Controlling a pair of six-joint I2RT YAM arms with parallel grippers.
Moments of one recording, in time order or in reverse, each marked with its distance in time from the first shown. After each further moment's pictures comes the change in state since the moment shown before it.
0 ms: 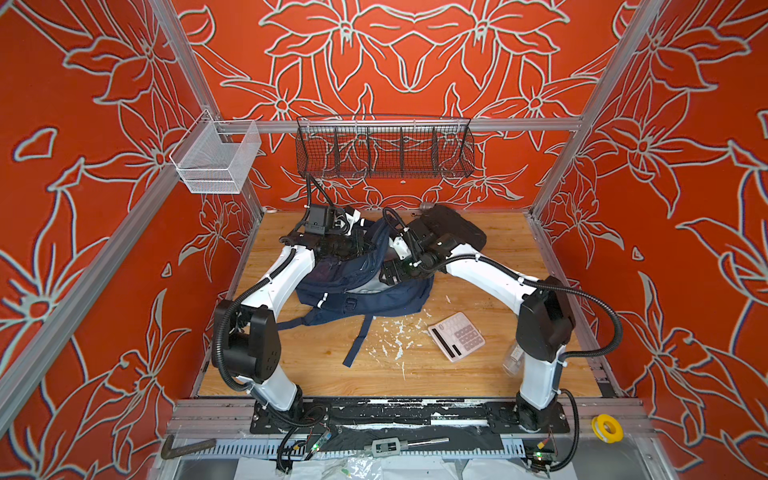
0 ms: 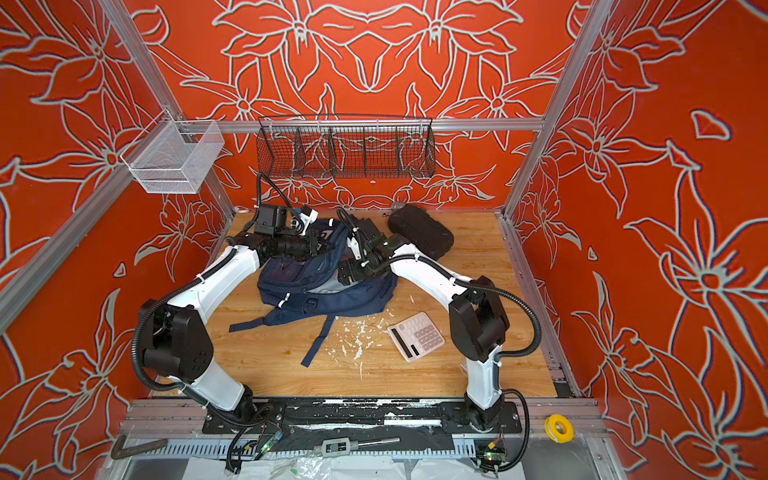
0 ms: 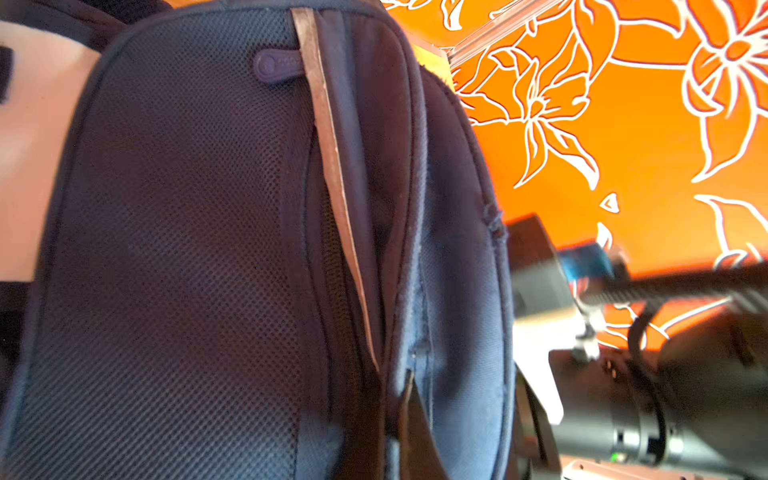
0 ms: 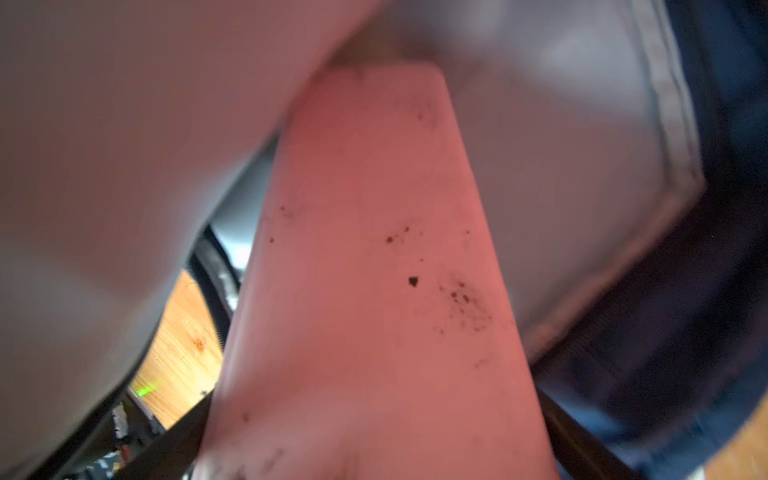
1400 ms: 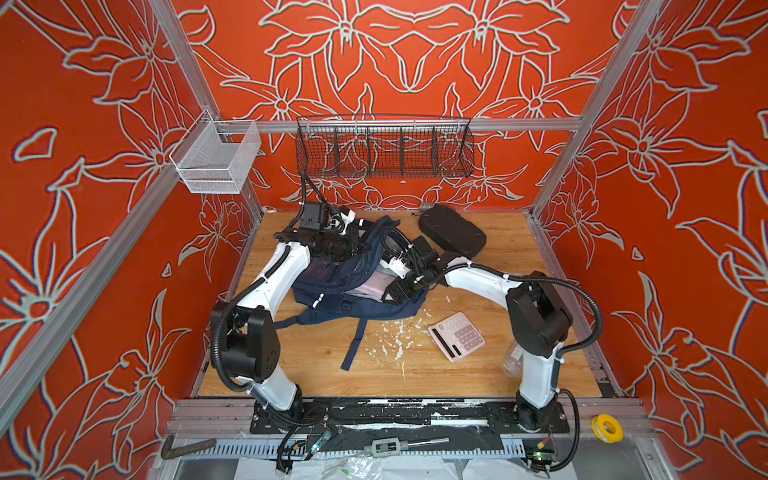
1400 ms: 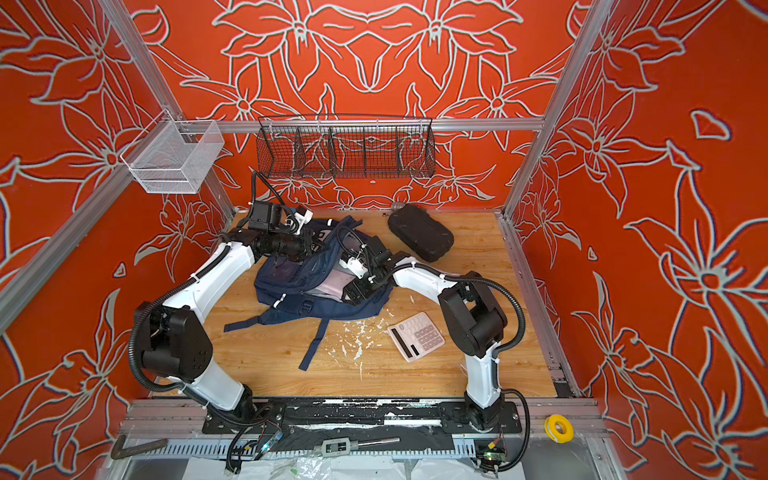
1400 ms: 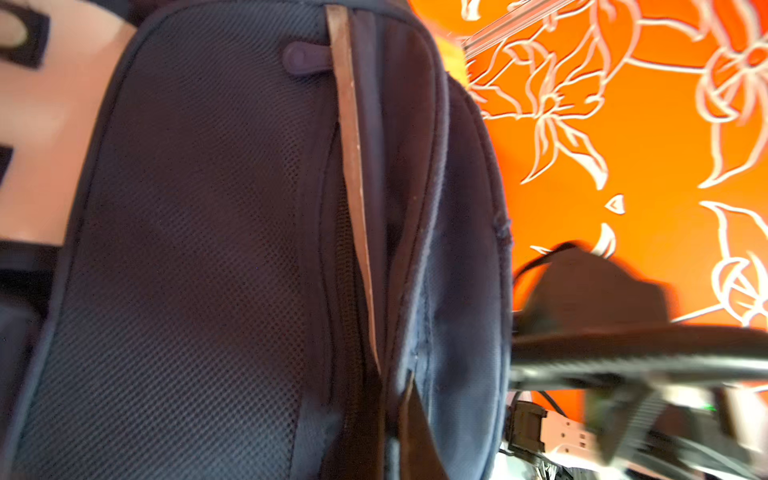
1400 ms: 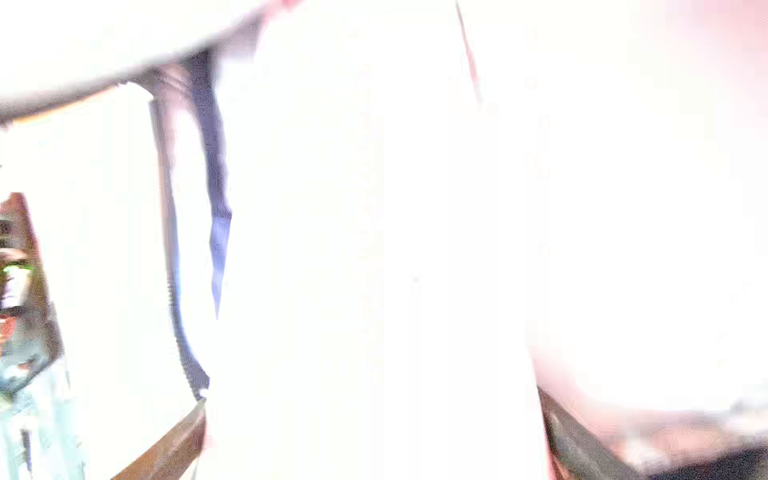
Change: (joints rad) left arm 0.037 -0.001 0.054 -0.122 0.013 0.024; right arm -0.056 0.026 -0.284 0.261 -0.173 -0.371
